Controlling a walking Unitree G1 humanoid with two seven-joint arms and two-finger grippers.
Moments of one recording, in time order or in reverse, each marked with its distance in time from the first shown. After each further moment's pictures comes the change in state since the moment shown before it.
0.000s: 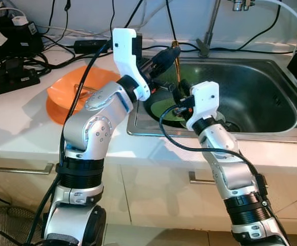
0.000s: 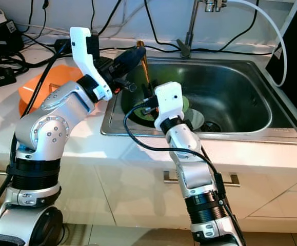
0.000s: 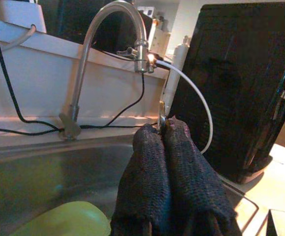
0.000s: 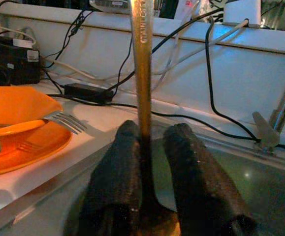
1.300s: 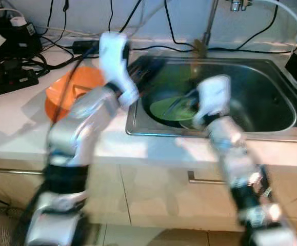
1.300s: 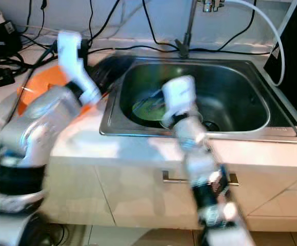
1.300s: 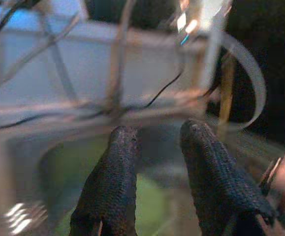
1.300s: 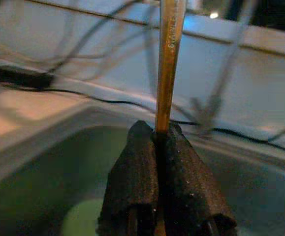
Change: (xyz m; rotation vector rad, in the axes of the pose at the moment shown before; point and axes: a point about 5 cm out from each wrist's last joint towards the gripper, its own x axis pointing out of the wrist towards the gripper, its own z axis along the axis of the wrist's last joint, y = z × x) left arm -0.032 0.031 -0.011 0.214 0.121 0.142; right arm 0.014 -0.046 -0.008 -0.099 0.061 -0.212
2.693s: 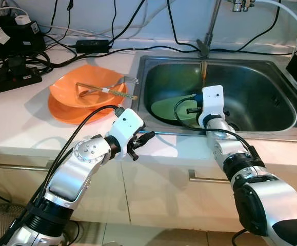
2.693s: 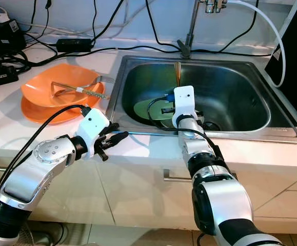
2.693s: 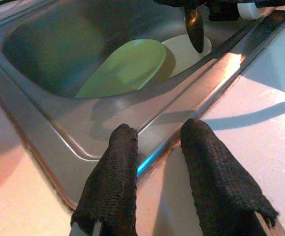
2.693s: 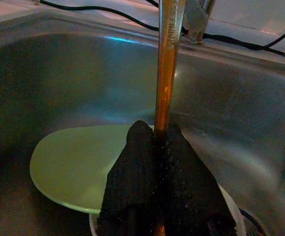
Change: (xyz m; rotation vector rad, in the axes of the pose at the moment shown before) left arm -0.043 -0.011 -0.094 0.304 0.429 -0.140; right arm 0.018 -0.004 -0.067 0.047 0.322 -0.092
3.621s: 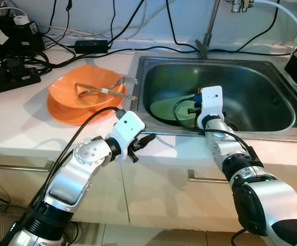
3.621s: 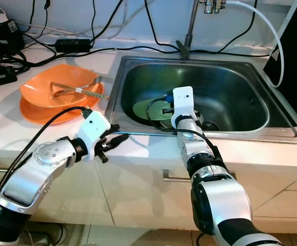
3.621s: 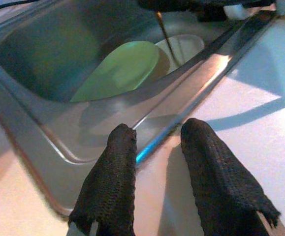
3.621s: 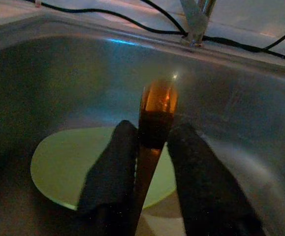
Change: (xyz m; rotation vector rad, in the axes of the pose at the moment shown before) left arm -0.001 -0.008 -0.001 0.023 -0.001 -0.017; right arm -0.001 0.005 -0.002 -0.020 0.004 0.015
